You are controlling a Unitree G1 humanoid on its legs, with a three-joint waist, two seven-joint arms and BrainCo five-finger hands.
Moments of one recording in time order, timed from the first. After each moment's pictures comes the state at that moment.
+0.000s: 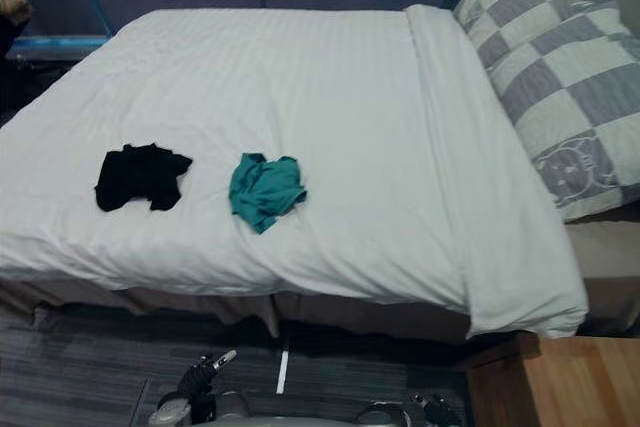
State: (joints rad) left arm 0.05 0.11 0.07 1.02 -0.07 -0.09 0.03; right arm 0.10 -0.14 -0.33 1.05 0.19 0.05 0.10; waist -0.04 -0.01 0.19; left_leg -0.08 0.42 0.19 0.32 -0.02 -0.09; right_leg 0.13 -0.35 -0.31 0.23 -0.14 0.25
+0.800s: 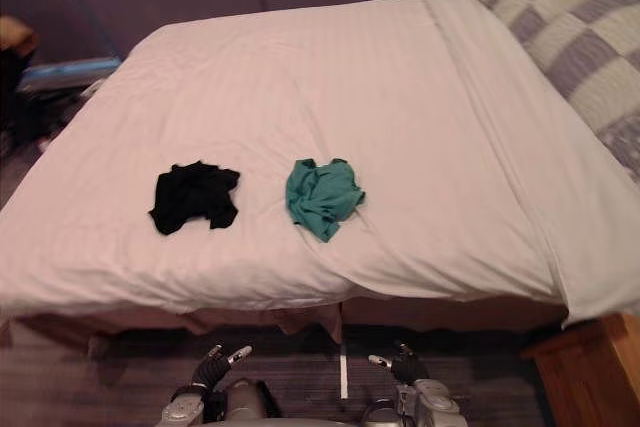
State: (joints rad) left arm 0.06 0.06 0.04 1.01 0.01 -0.17 0.02; right arm 0.01 -0.12 -0.10 1.02 0.16 -0.02 0.13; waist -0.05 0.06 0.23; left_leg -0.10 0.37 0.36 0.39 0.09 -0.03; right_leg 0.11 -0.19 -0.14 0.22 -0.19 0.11
